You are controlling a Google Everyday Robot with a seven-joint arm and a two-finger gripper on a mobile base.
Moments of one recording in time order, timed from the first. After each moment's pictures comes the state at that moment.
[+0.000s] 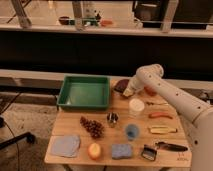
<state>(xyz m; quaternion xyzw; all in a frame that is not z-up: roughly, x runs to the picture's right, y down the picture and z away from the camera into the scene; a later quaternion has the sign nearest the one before) 0.161 -0.001 0.900 -0.17 -0.08 0.30 0.94</state>
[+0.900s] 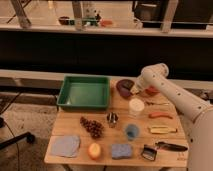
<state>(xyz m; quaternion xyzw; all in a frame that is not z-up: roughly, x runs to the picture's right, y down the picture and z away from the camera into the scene) 0.209 -0.017 0.924 -0.15 -0.03 0.34 0.93</state>
